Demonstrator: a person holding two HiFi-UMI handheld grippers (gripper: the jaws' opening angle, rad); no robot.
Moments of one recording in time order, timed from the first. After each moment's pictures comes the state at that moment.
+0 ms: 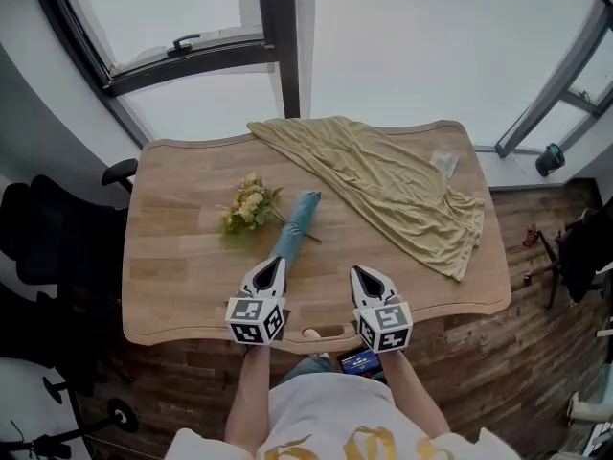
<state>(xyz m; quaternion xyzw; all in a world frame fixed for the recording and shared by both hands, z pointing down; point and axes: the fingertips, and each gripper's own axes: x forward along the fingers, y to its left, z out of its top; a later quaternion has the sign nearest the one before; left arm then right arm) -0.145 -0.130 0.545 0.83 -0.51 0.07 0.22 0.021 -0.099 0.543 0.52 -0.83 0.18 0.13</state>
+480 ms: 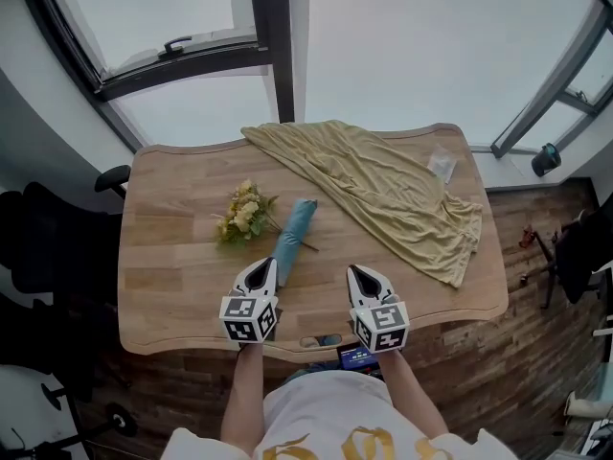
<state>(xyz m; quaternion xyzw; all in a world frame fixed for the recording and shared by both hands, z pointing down) -0.157 -0.160 0.560 0.82 -0.51 0.10 0.23 0.021 -0.127 0.542 0.52 -0.83 0.17 0.14</state>
